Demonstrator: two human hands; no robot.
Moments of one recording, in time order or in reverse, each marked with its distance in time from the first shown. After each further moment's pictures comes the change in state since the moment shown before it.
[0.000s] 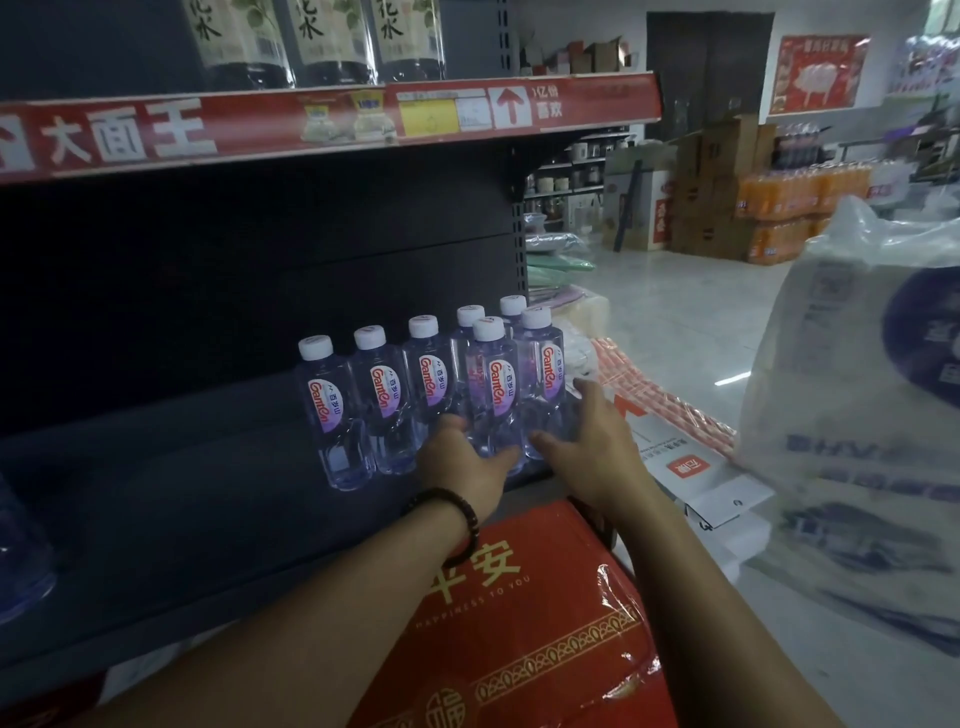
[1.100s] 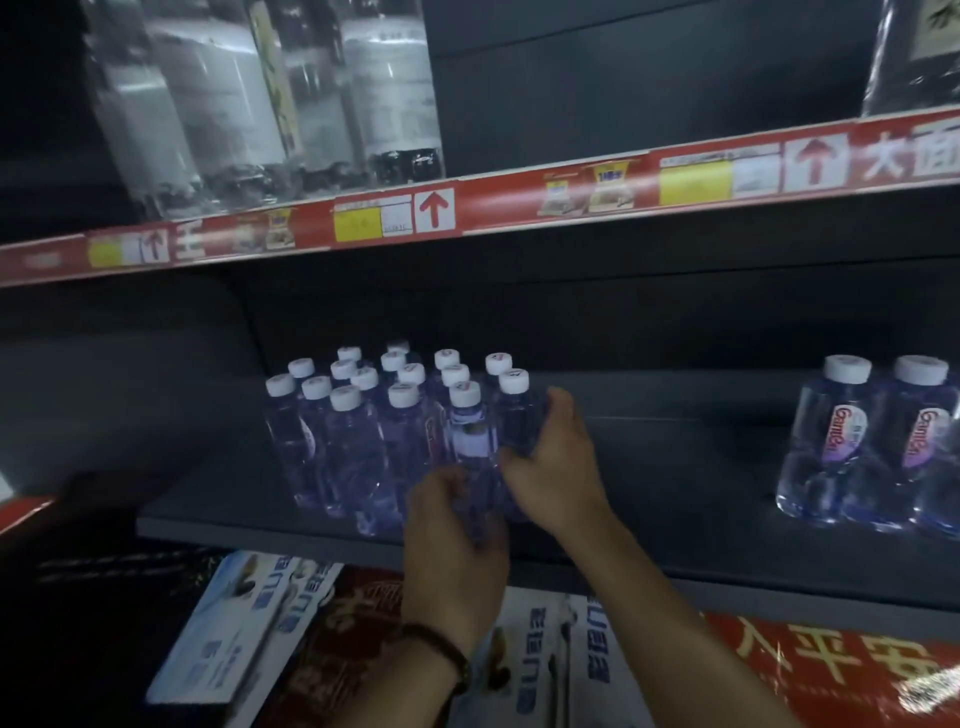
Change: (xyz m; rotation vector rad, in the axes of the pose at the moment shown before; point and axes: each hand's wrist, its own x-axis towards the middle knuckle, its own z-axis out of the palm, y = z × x) left_hand -0.103 -0.216 -0.362 0.056 0.623 -0.061; right_hand -0.146 -0.327 0.308 0.401 -0.450 -0.367
